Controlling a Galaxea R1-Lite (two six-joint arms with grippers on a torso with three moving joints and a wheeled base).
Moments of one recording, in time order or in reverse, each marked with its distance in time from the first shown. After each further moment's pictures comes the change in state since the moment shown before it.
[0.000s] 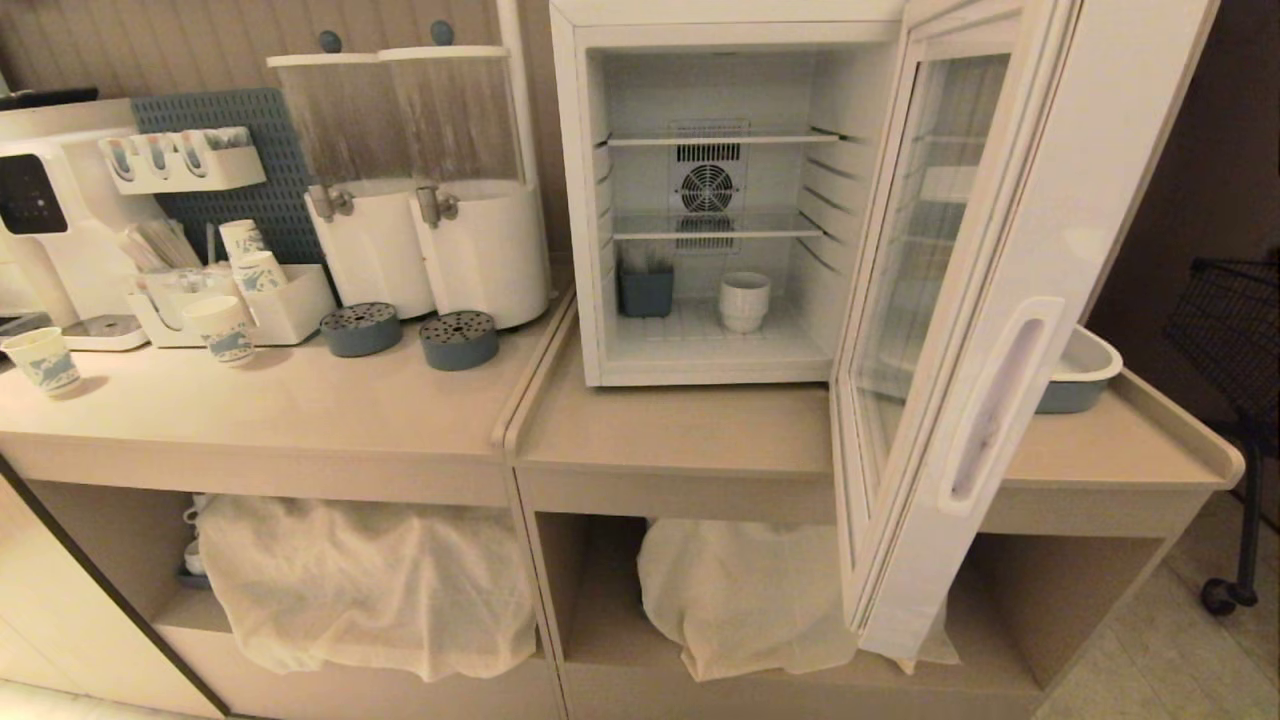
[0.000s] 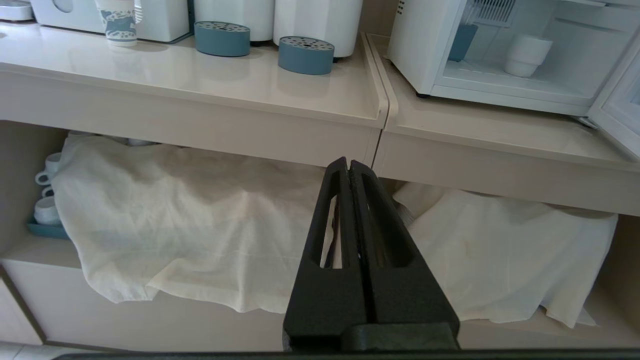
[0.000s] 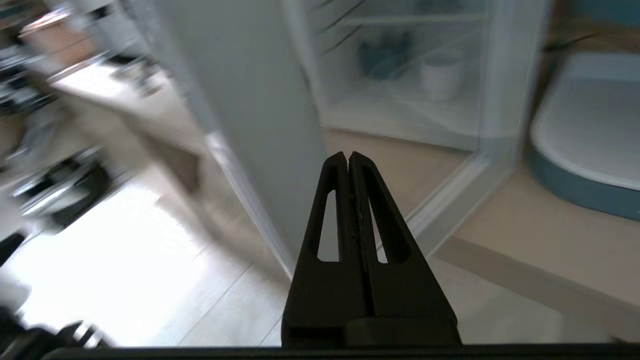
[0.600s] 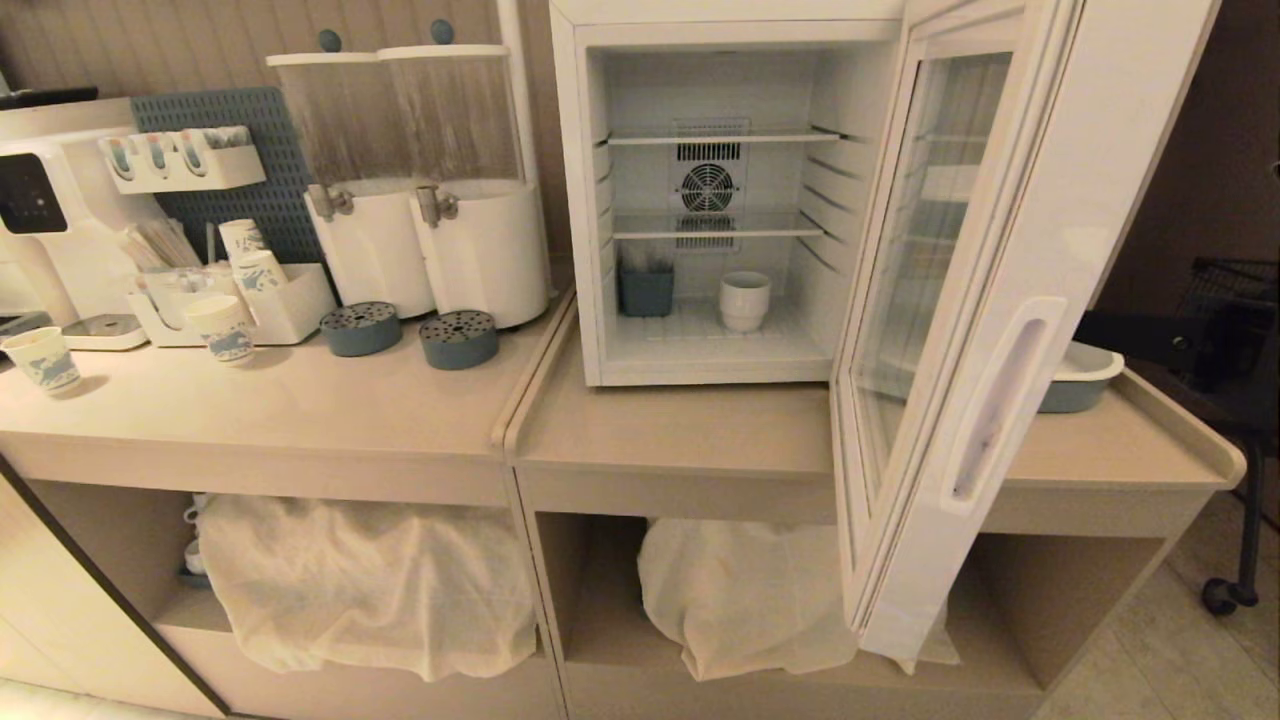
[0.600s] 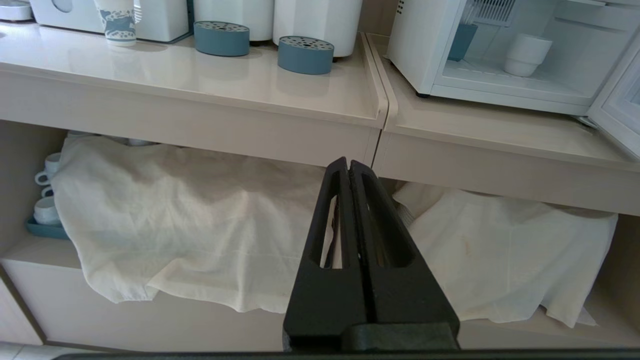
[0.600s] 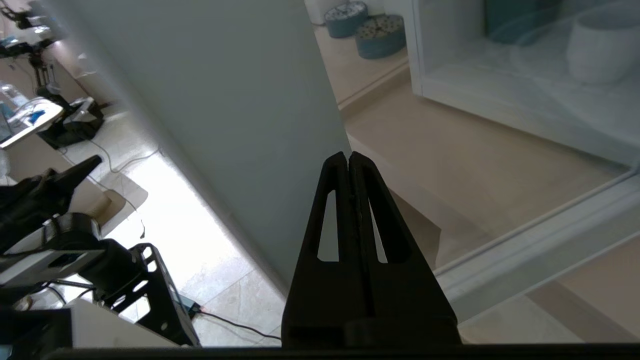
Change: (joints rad) left arm 0.000 0.000 0.000 0.000 0.000 -0.001; right arm 0.169 0.278 0.101 -0.331 0.136 -0.008
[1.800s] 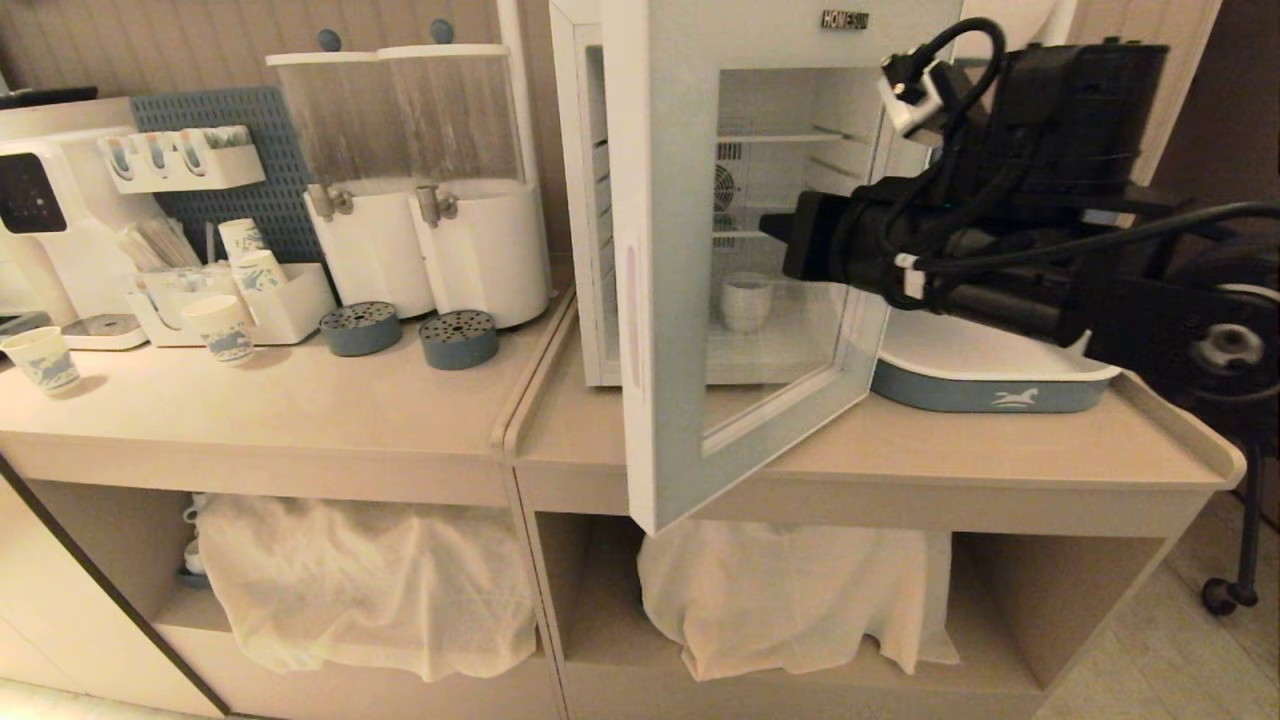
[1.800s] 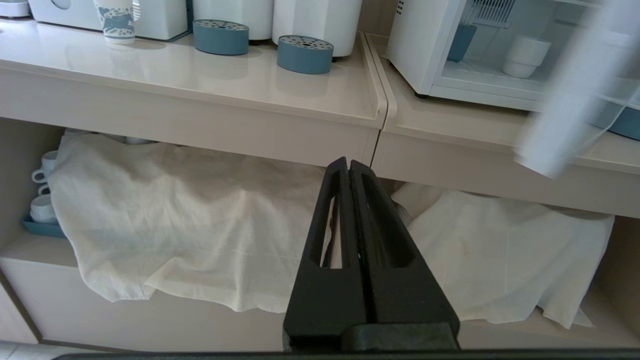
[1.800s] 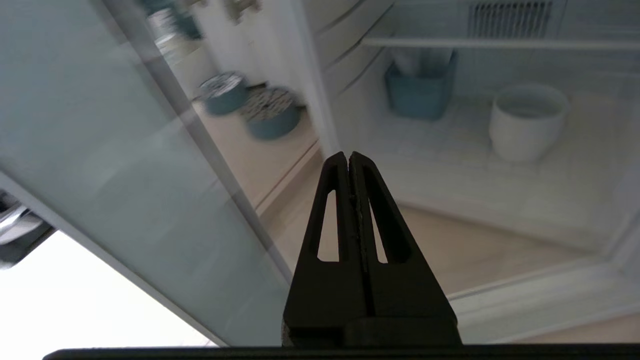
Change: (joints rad) left arm 0.000 0.000 0.000 0.000 0.001 -0.008; right arm 0.551 0.469 -0.567 0.051 -0.974 0.029
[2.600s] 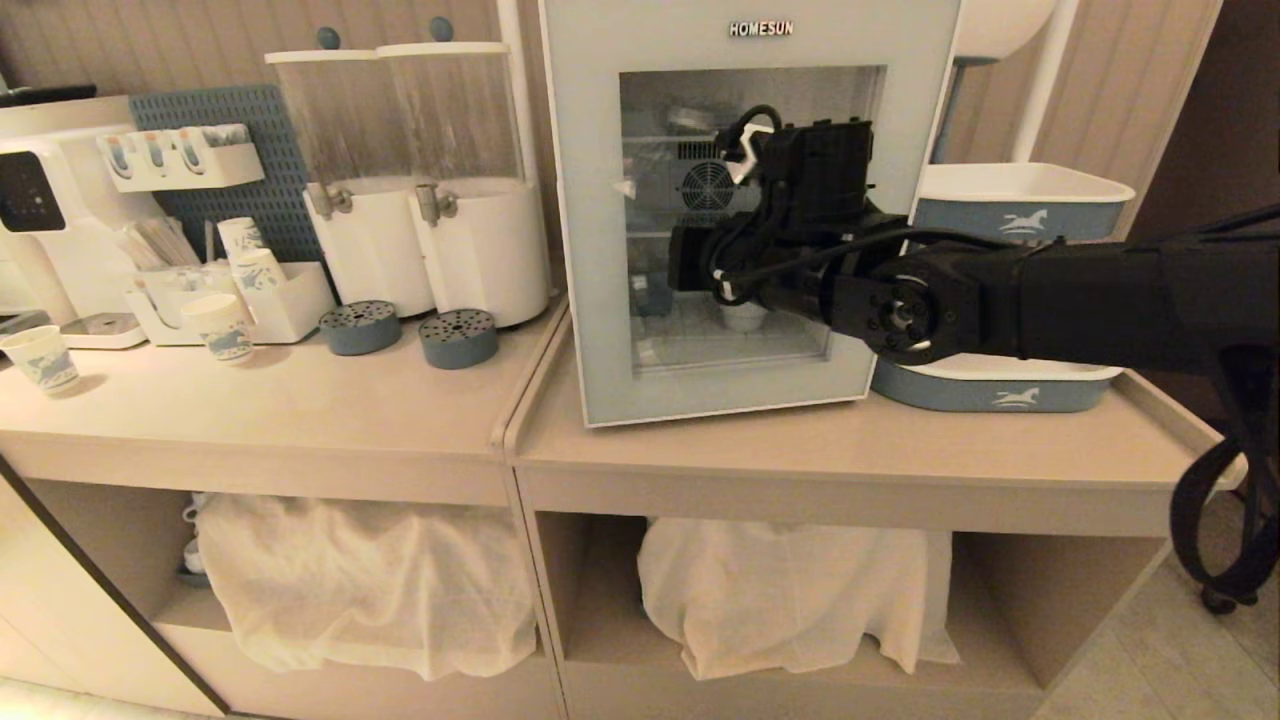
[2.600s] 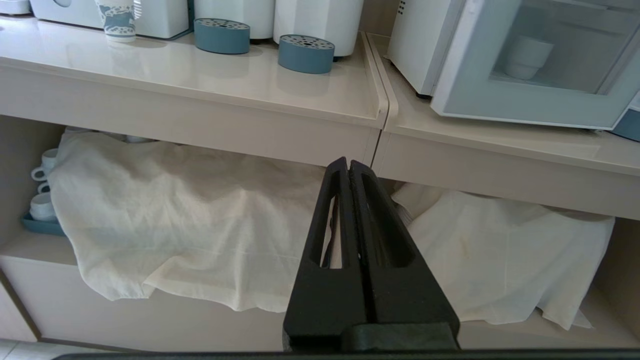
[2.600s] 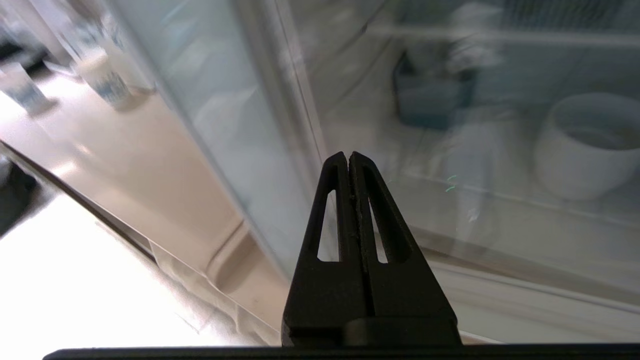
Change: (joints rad) left arm 0.001 0.000 0.000 0.000 0.001 -0.005; right arm 0.013 0.407 -0.527 0.179 -0.025 -0.033
